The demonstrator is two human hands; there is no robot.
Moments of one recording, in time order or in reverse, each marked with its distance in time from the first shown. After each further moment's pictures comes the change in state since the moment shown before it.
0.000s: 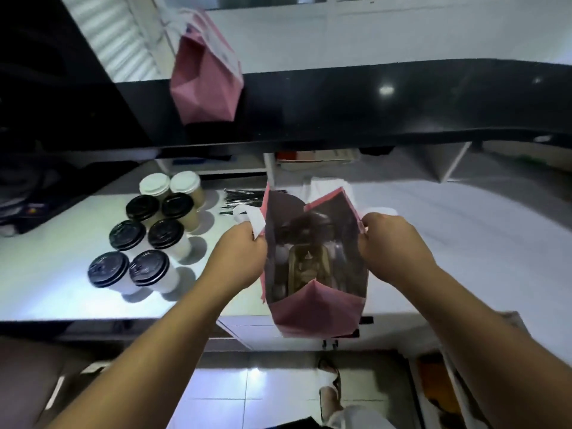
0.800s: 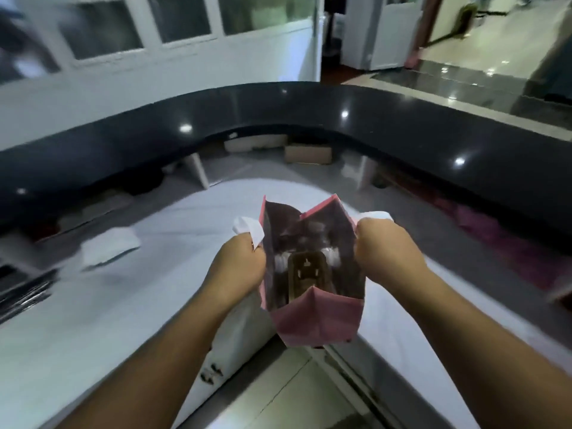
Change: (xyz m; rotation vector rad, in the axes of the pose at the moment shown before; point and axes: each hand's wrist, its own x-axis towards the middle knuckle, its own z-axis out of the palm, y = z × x) left_hand -0.222 0.296 0.214 0.058 -0.392 0.608; right_hand -0.285 0.326 -0.141 -0.059 0.190 0.770
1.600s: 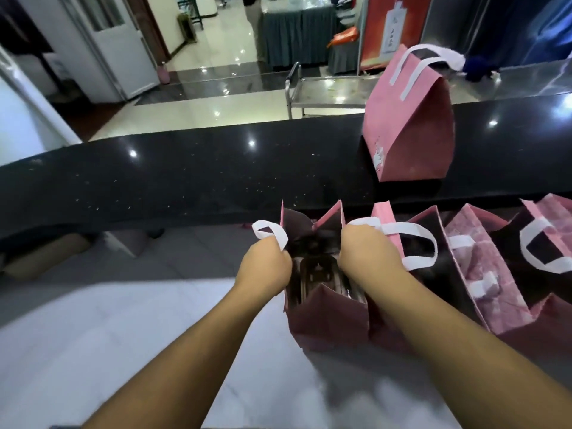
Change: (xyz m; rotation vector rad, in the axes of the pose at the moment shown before) left_hand -0.063 0.380 0.297 0.293 -0.548 0.635; right_hand -0.078 0.394 -0.051 0.002 0.137 0.700
